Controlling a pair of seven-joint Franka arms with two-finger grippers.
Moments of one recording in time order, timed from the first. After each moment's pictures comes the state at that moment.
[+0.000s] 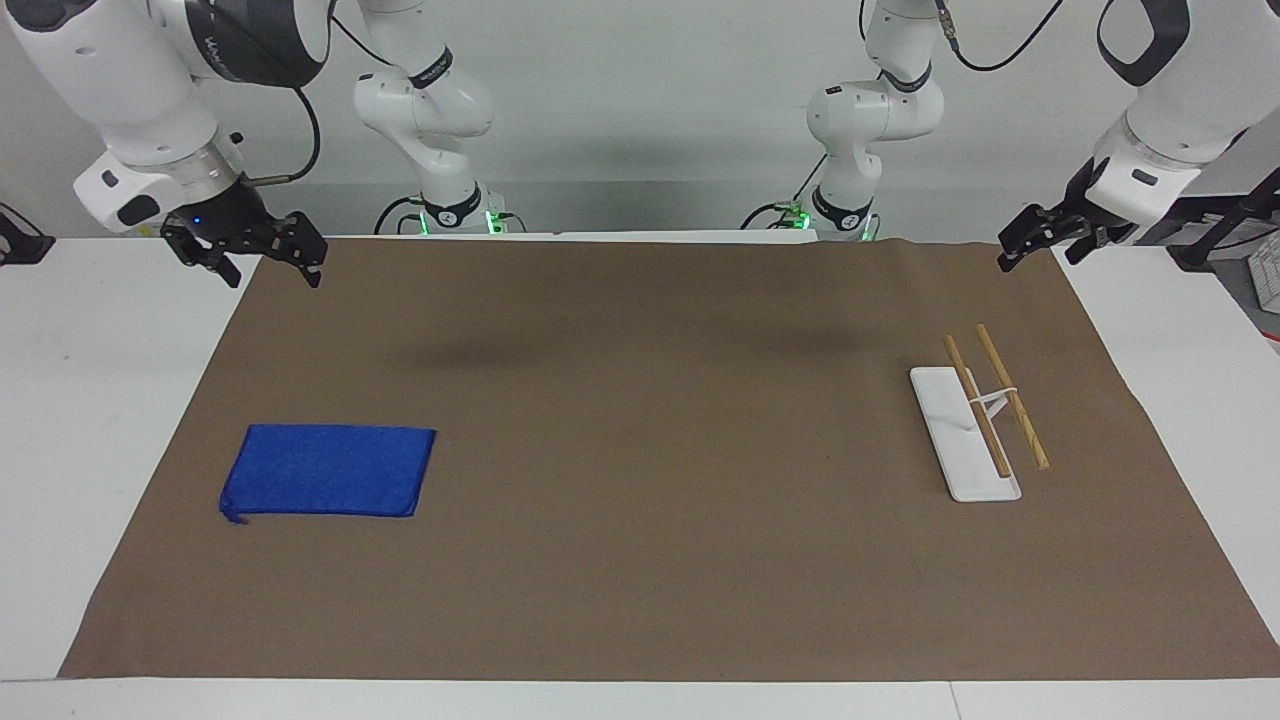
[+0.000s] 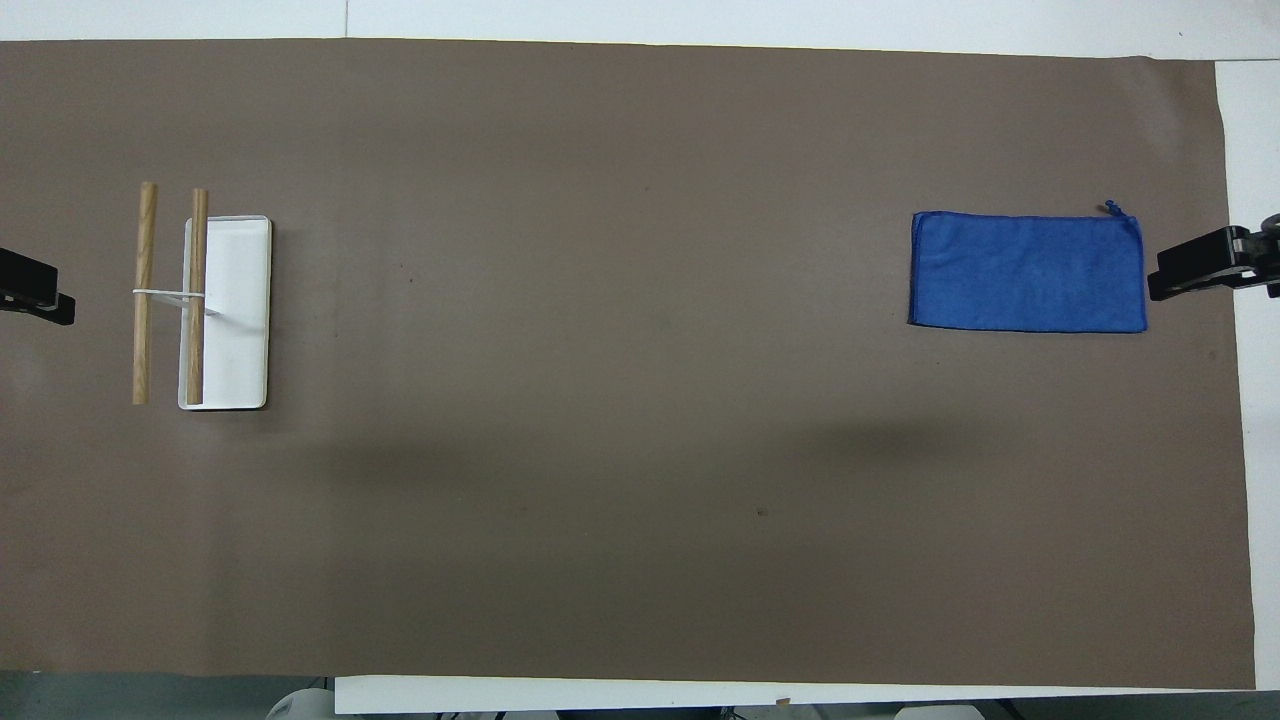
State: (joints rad) left arm 0.00 -0.04 -0.03 -1.61 0.00 1.44 -0.05; right arm -0.12 0.00 0.03 -1.60 -0.03 1.53 -0.09
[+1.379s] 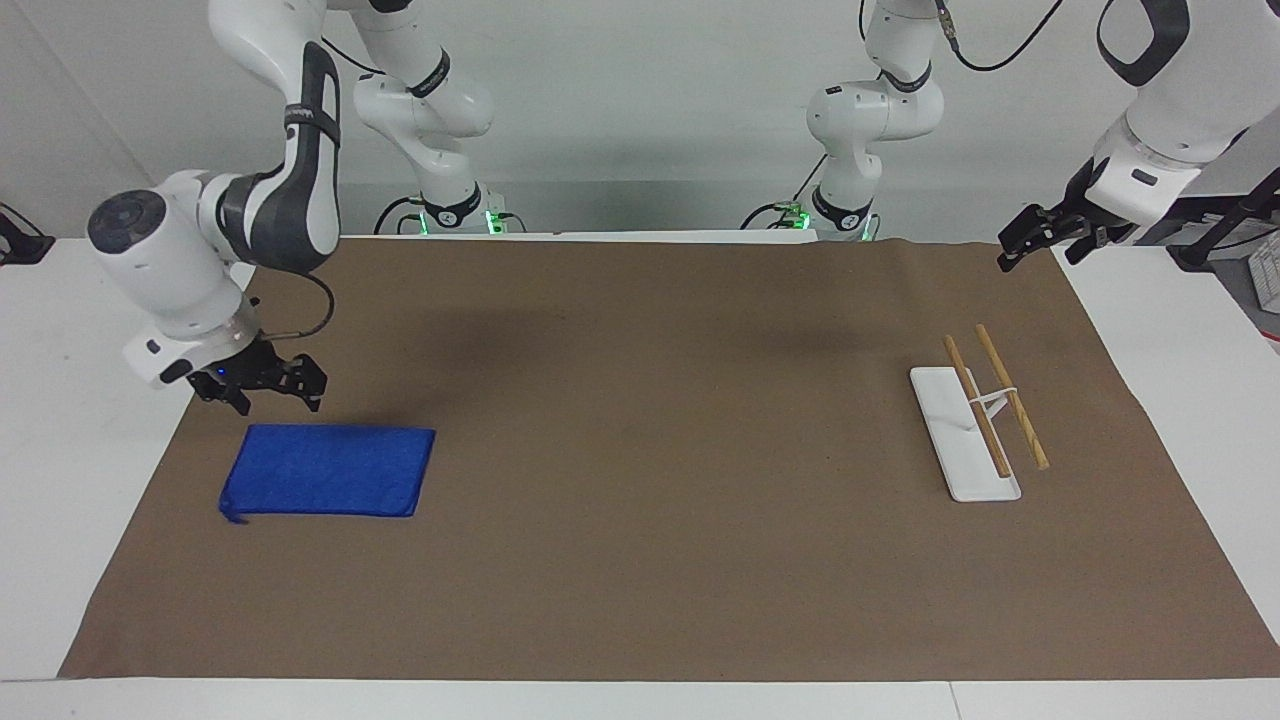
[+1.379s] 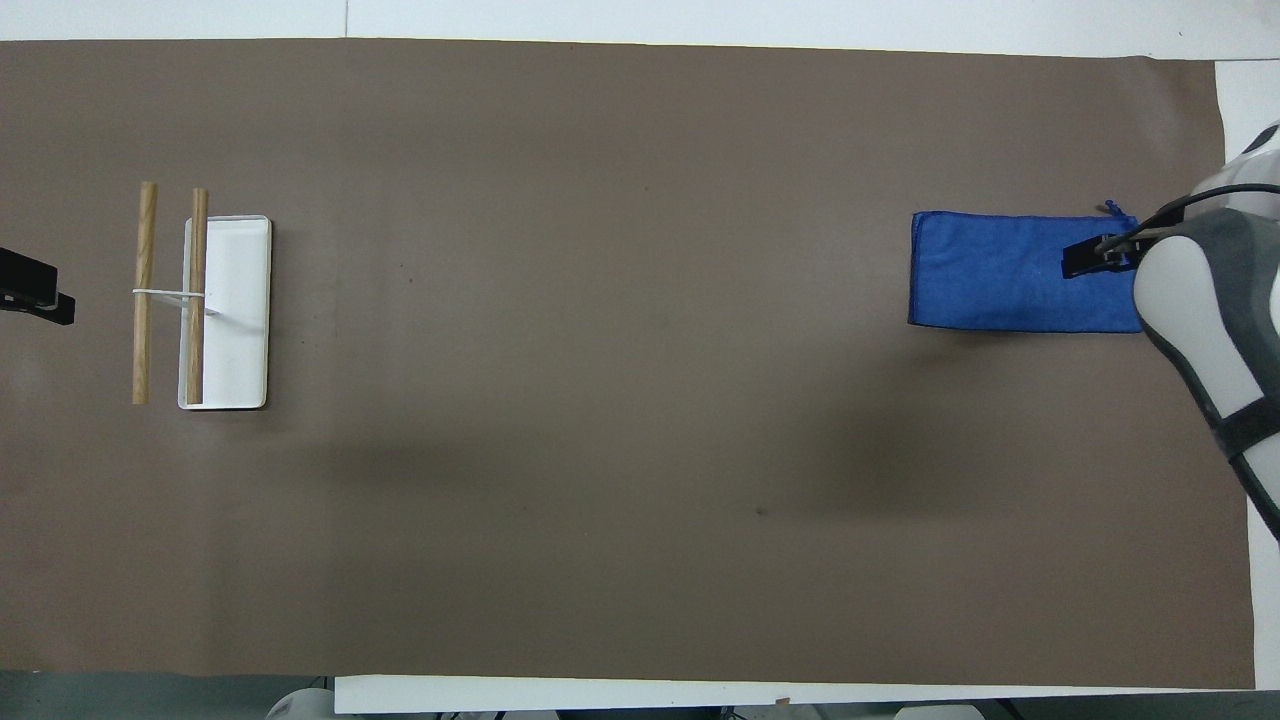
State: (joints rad) left arm 0.00 -0.04 -0.03 -1.61 0.00 1.44 -0.05; right arm -0.12 0.24 -0.06 -1.90 -0.02 2.13 -0.25
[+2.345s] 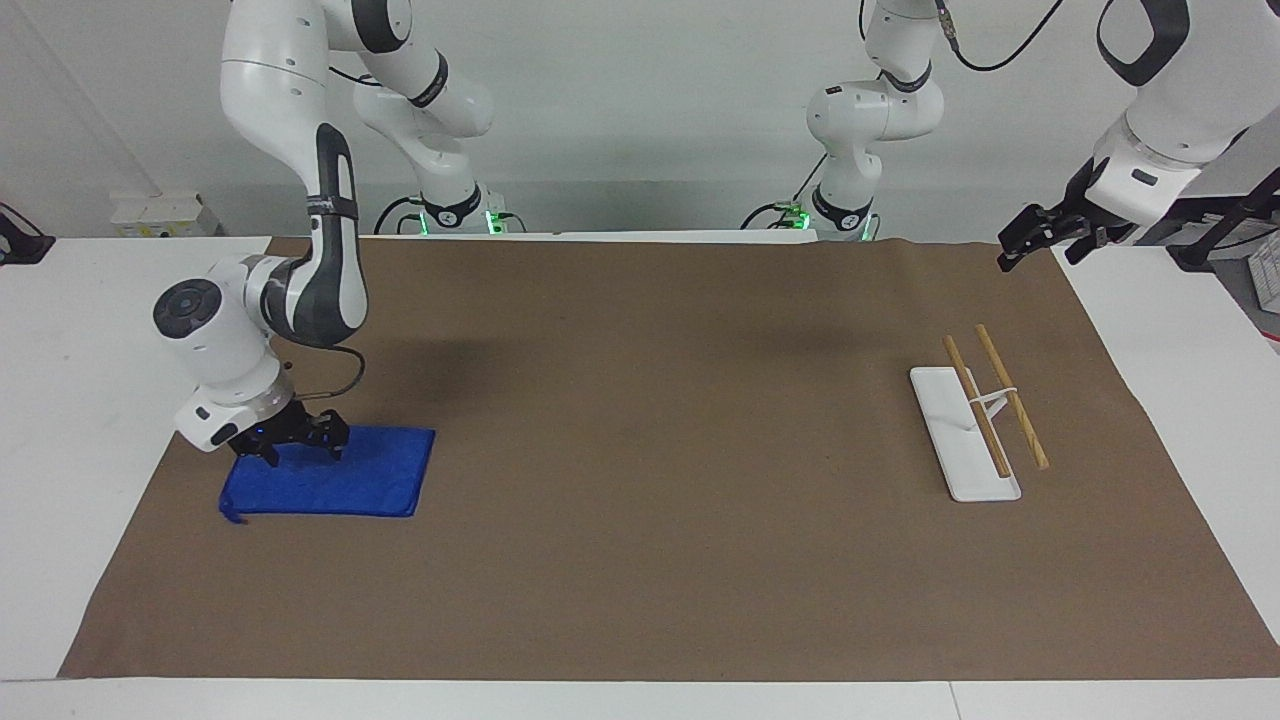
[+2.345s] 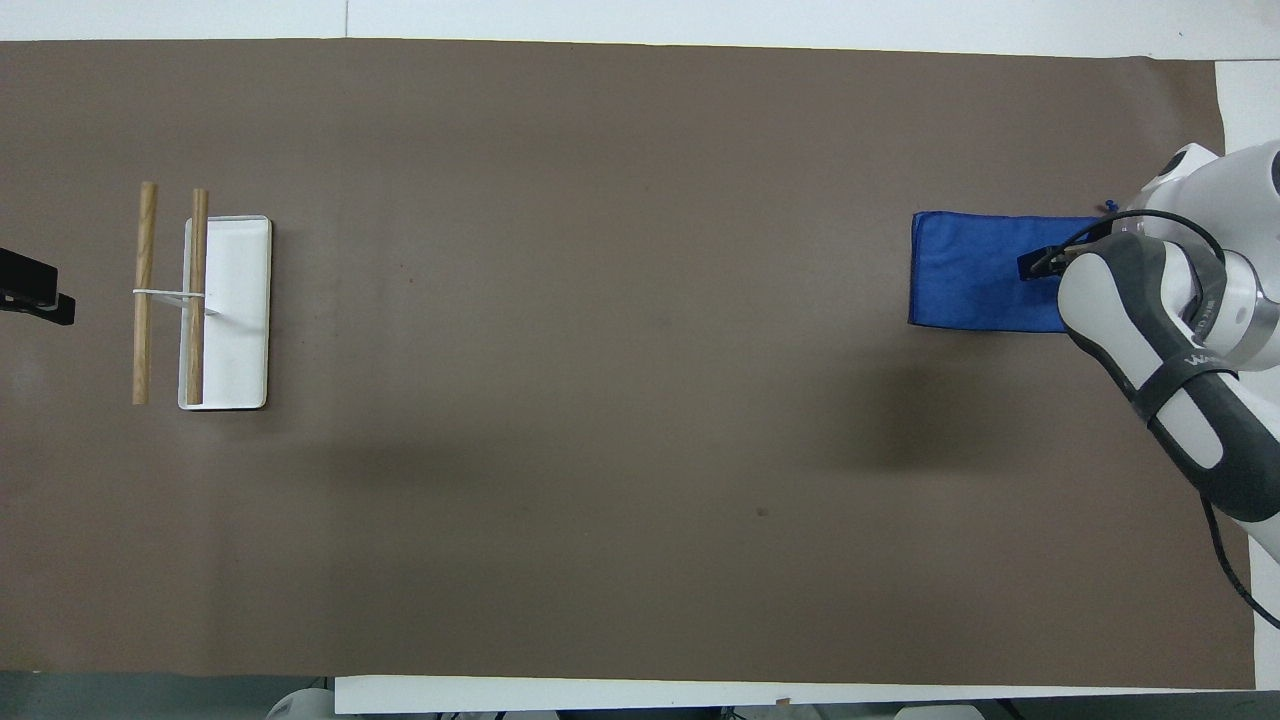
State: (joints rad) left arm 0.00 -0.04 -0.03 -1.61 0.00 1.44 -0.05; right arm -0.13 0.36 -0.06 -1.94 -0.02 2.33 -0.29
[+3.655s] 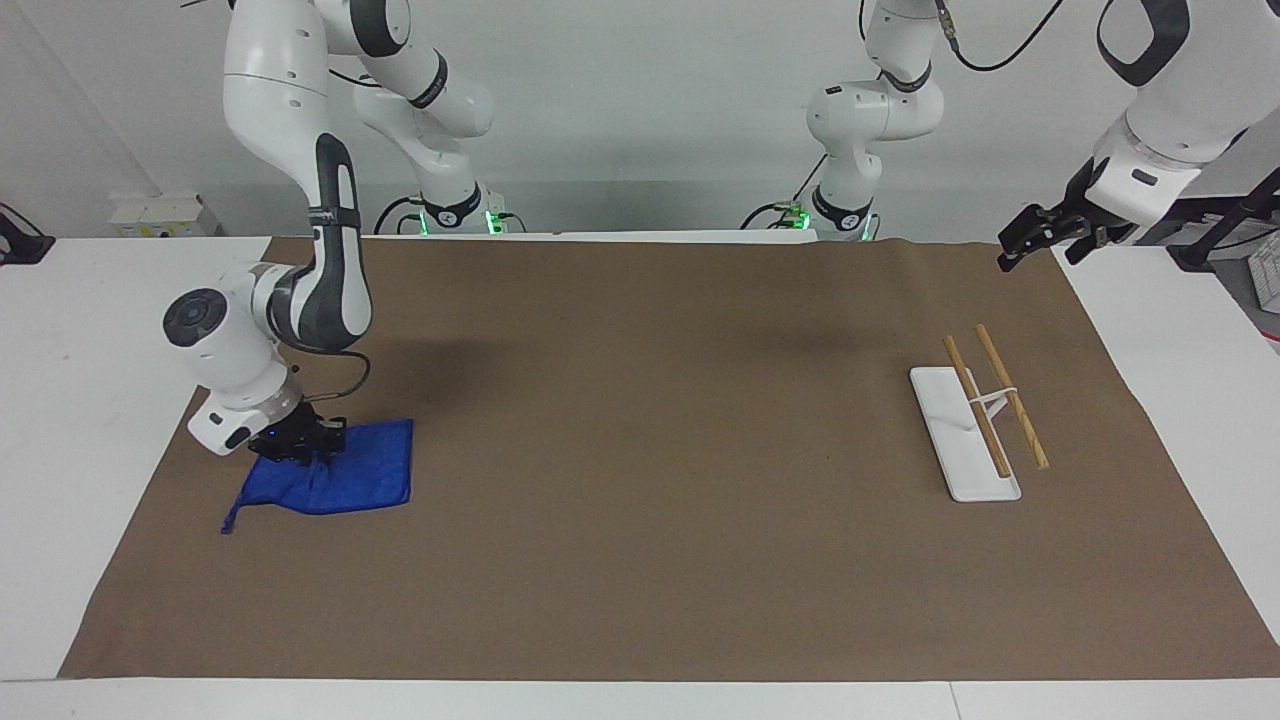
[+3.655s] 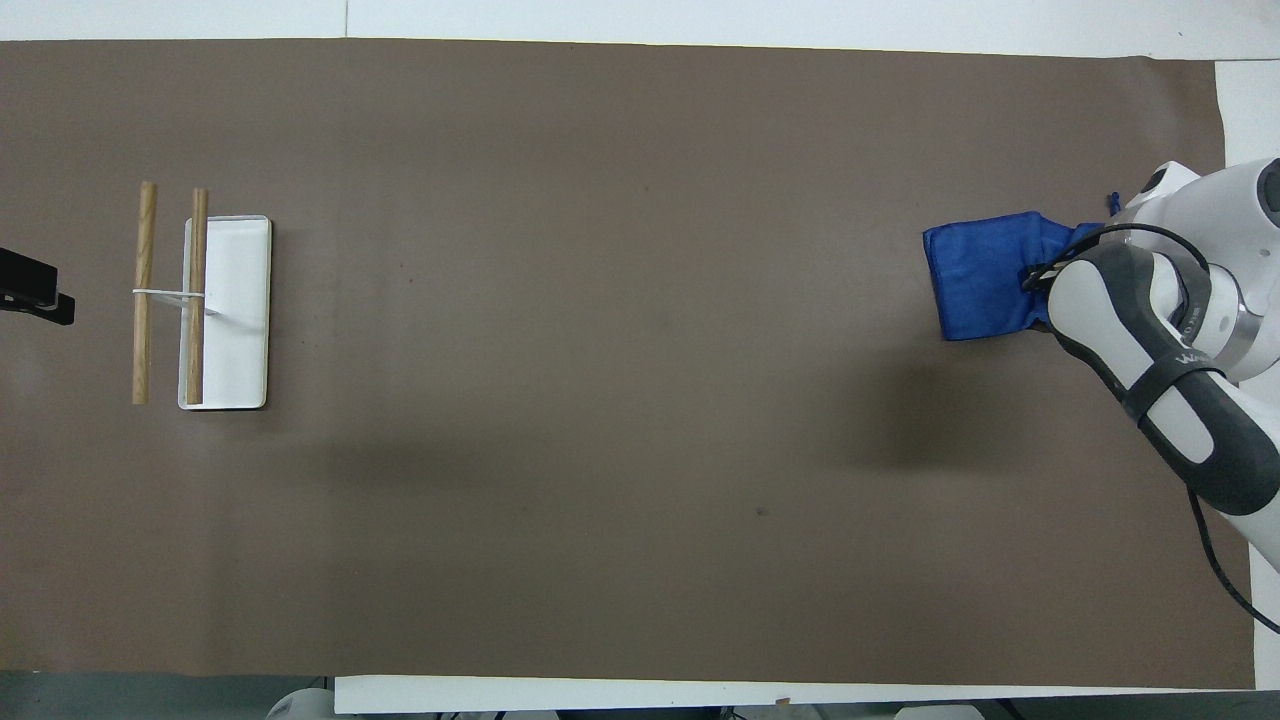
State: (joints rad) left arm 0.00 -0.04 -0.03 -1.61 0.00 1.44 -0.05; right arm -0.13 0.37 -0.06 -1.97 0.04 2.35 -0.37
